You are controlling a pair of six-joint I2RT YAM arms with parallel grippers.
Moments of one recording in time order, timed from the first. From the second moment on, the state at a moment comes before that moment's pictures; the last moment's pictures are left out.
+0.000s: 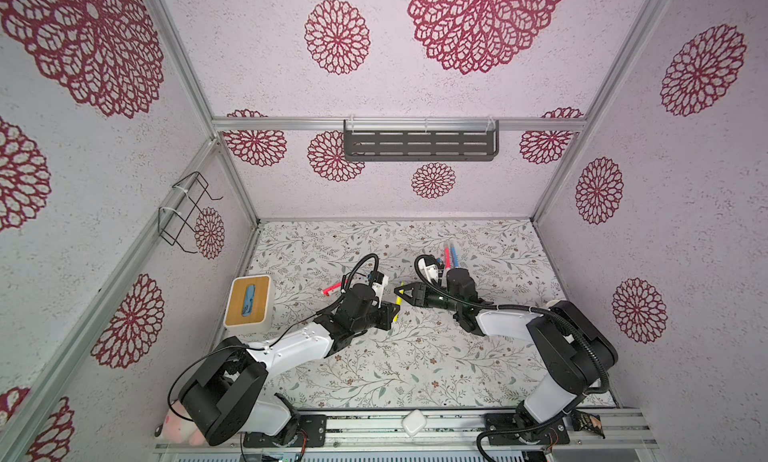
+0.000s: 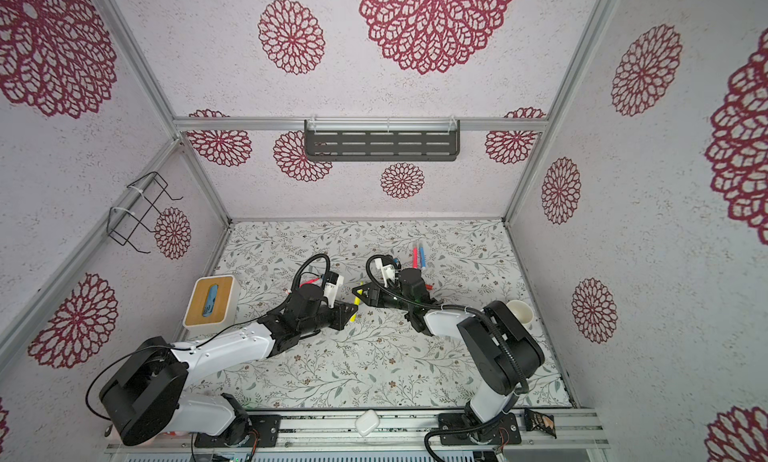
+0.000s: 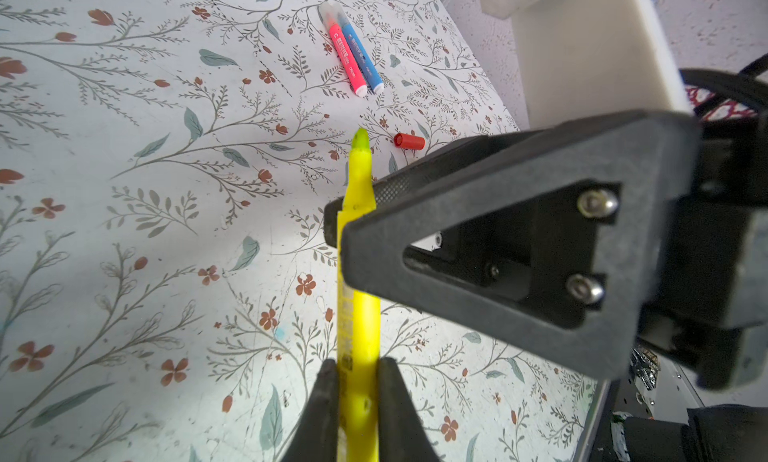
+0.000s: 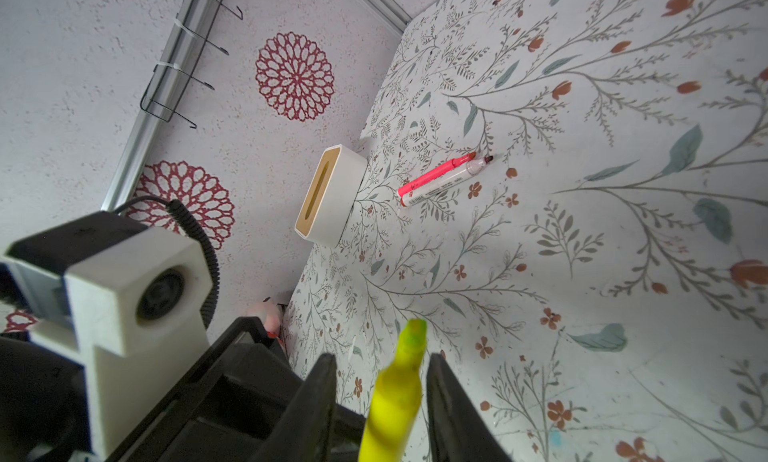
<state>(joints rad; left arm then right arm) -0.72 1.42 0.67 0.18 0.15 -0.51 0.59 1.66 0.74 0.64 -0.61 0.81</state>
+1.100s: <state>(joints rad) -0.72 1.47 0.70 0.18 0.17 -0.53 0.59 1.68 0.73 0.78 -0.63 0.88</state>
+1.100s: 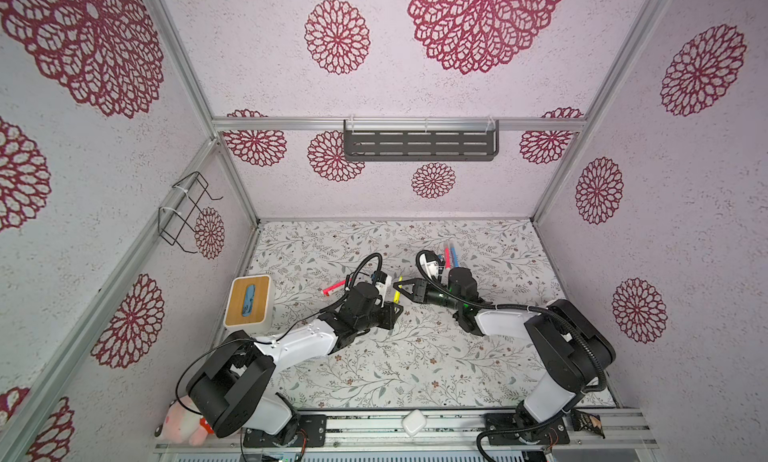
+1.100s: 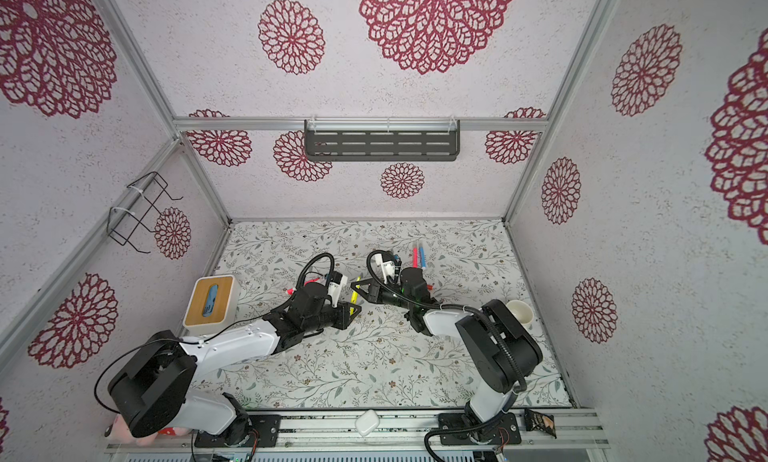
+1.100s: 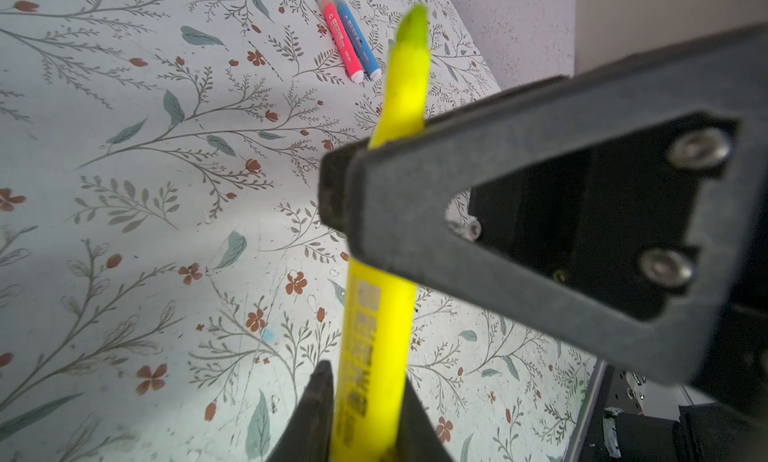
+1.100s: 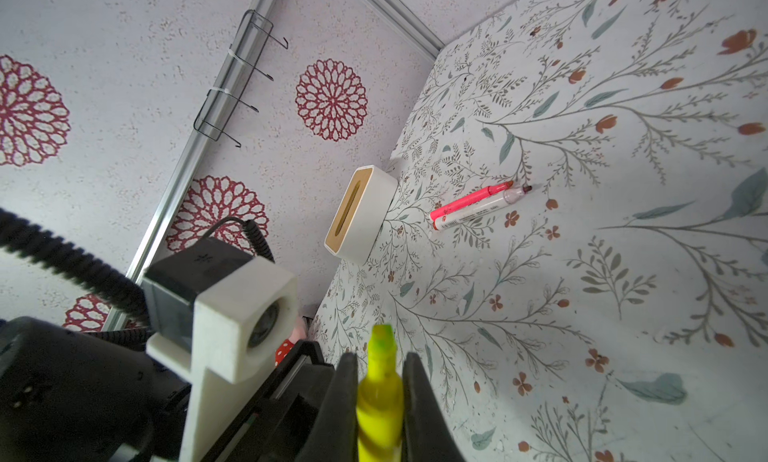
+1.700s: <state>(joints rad) -0.73 1.44 0.69 0.16 0.12 -0.52 0.57 1.64 0.66 0.78 -0.61 0.89</state>
